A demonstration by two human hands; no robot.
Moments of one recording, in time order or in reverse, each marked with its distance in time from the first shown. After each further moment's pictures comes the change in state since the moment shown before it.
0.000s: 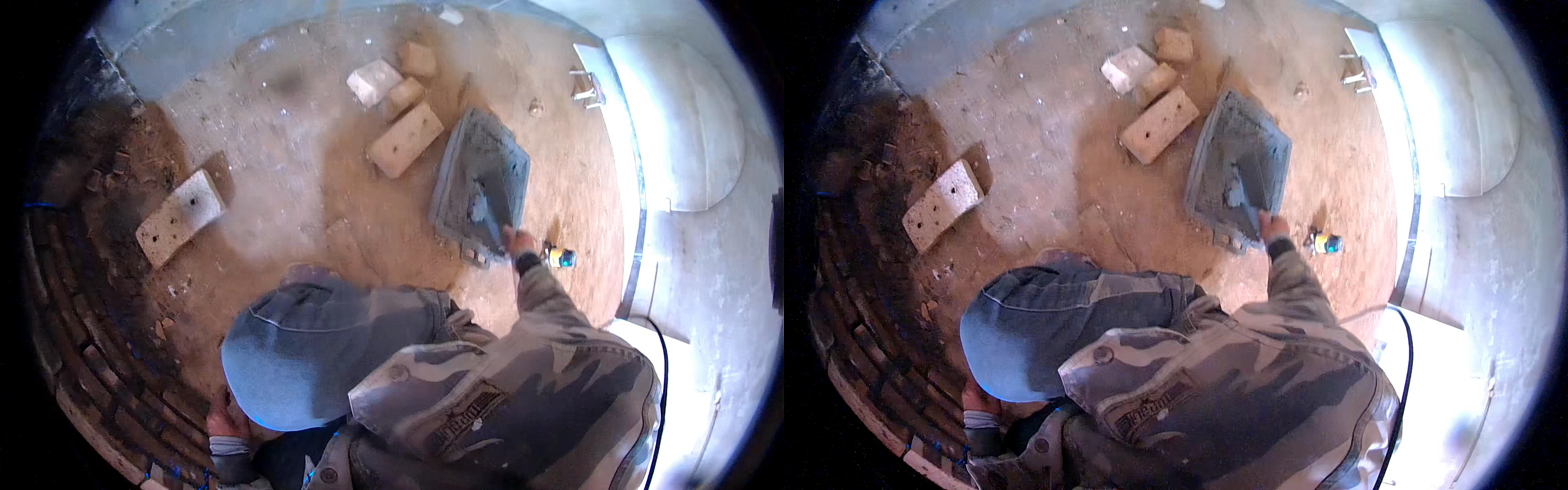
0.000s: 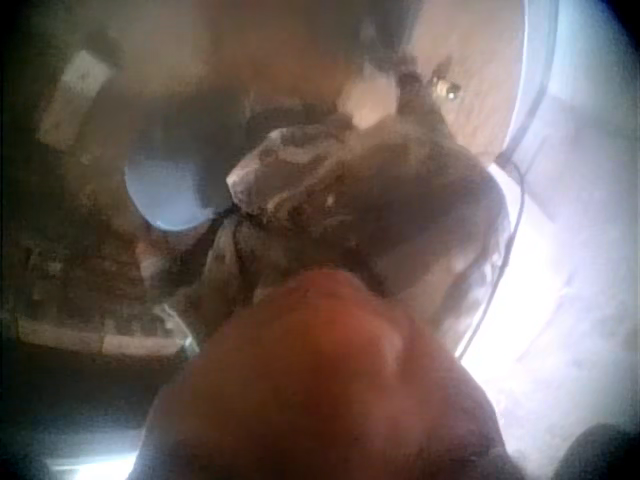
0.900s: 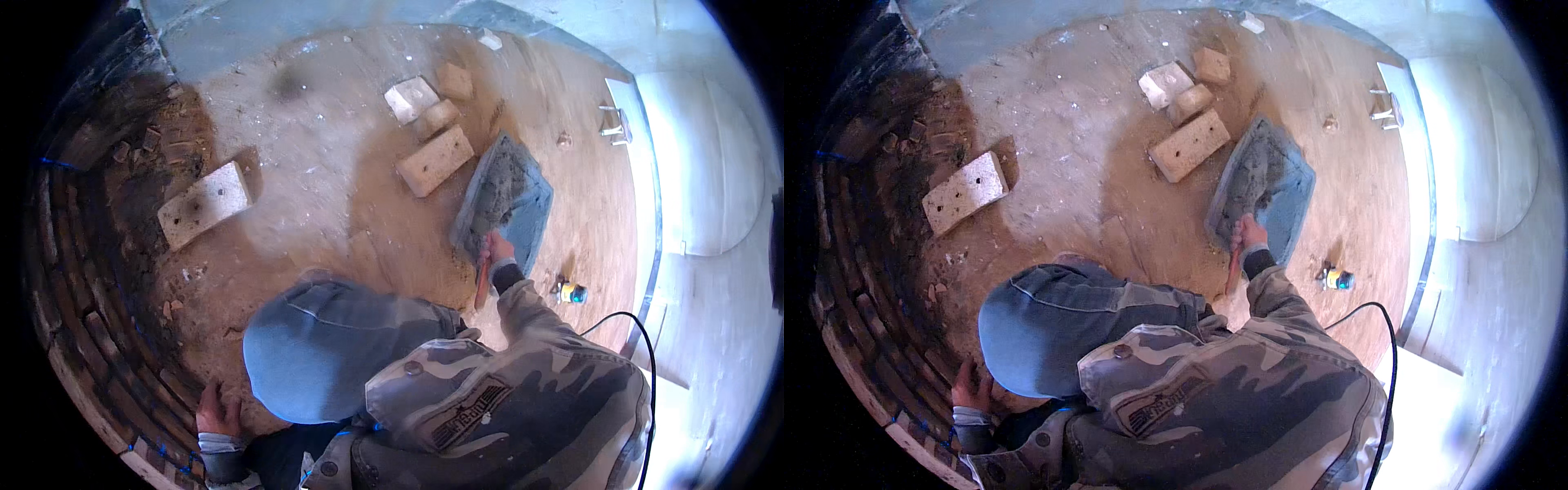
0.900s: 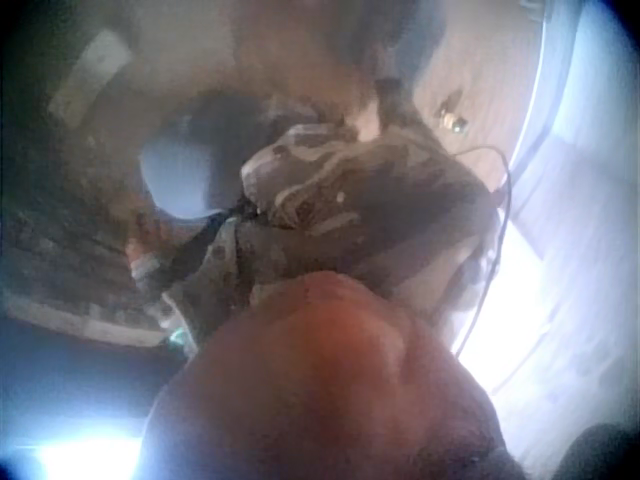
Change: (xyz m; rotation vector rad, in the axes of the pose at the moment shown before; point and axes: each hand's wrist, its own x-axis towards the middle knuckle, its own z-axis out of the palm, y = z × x) left_hand -0.012 0.031 -0.006 0.026 0.127 -0.128; right_hand -0.006 -0.158 0.008 1.351 -0.518 0.488
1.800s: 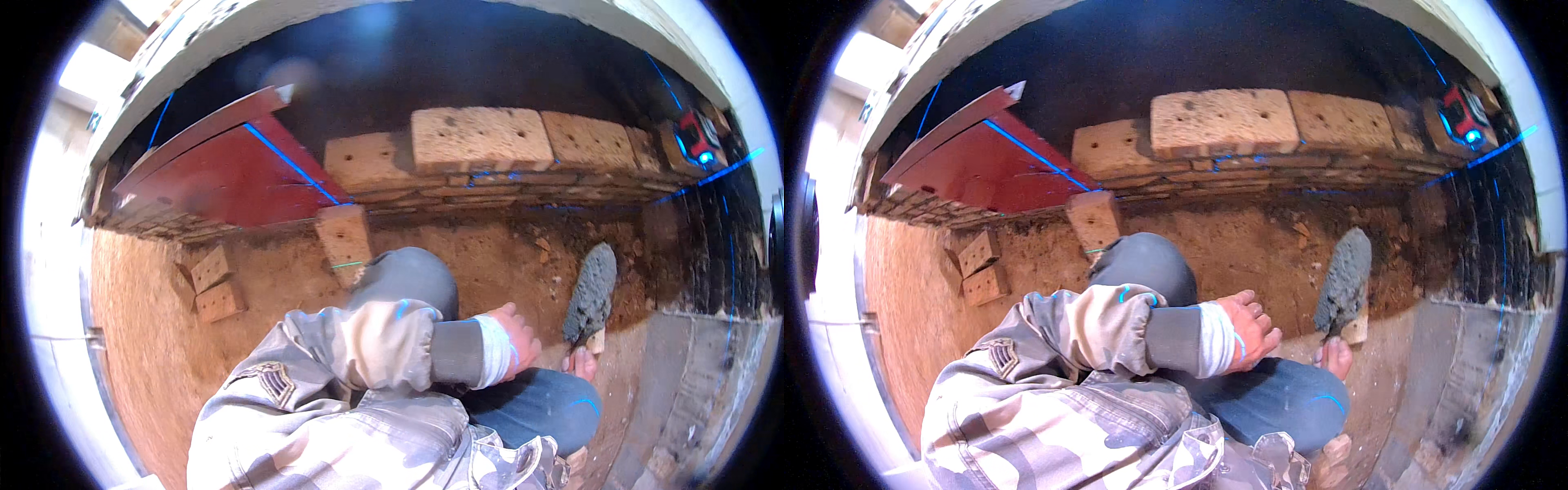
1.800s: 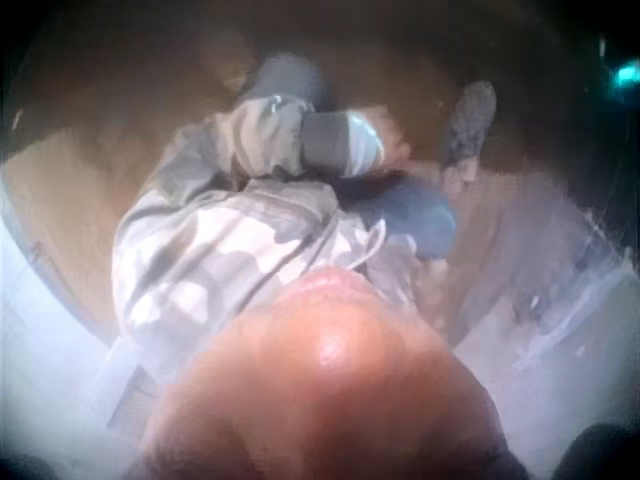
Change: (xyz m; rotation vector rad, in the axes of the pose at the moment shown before) left_hand -0.111 0.131 0.045 0.122 0.538 -0.046; right_hand -0.187 0.071 0.432 -1.302 -1.537 -1.044
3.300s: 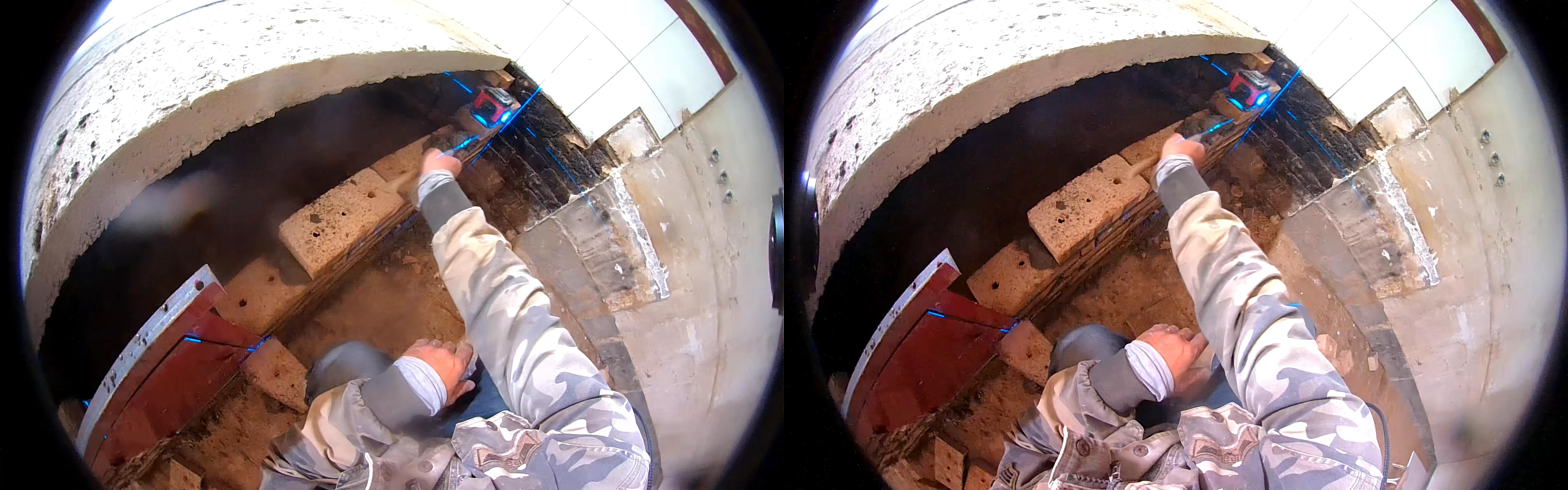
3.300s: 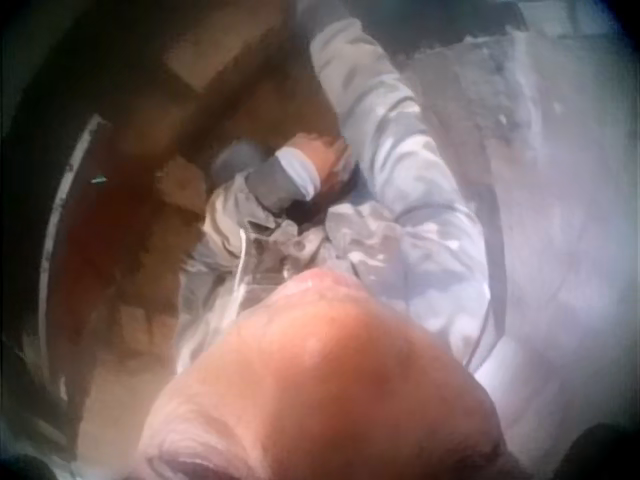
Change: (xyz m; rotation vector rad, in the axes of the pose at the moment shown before) left_hand -0.086 -0.080 -0.062 -0.244 -0.063 0.322; right_hand 0.268 -0.404 0.162 0.115 1.076 0.132
